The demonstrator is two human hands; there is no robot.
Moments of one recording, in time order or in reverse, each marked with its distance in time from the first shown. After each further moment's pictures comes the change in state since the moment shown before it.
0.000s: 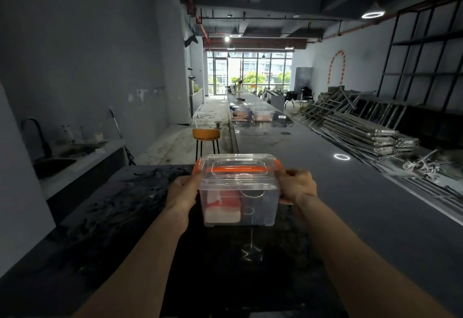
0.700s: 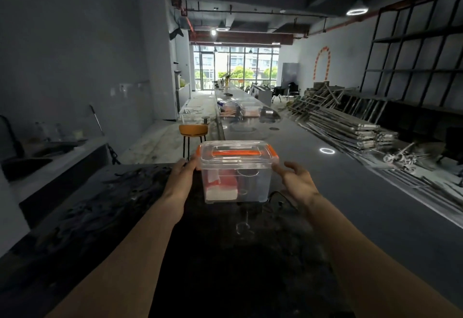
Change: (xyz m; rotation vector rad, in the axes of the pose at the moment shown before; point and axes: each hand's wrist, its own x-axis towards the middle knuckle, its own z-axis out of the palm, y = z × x) left_hand 0.041 0.007 0.022 0.029 -0.075 0.041; right_hand 0.023 0.014 -0.017 0.157 -0.068 -0.004
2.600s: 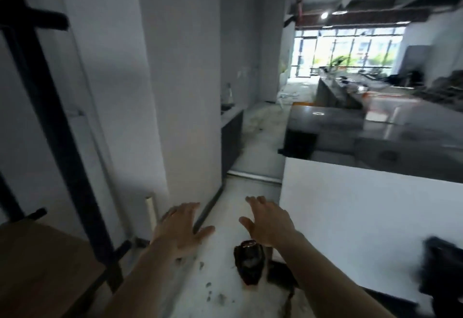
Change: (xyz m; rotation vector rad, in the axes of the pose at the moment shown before) left_hand -0.738 -0.170 -0.672 1.278 0.112 -0.007; right_hand -0.889 0.084 0.290 -1.057 -0.649 -0.701
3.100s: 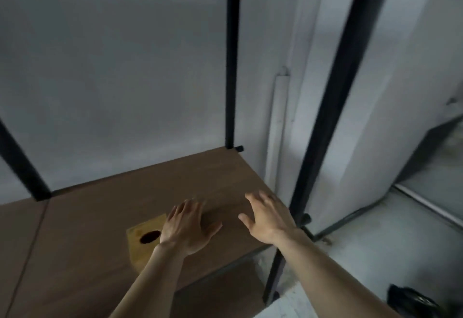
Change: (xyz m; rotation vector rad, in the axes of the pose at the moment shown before) left_hand -0.234 -0.391 -0.040 -0.023 0.173 -0.783; right_hand 0.039 -0.468 0.166 -0.042 -0.261 -0.692
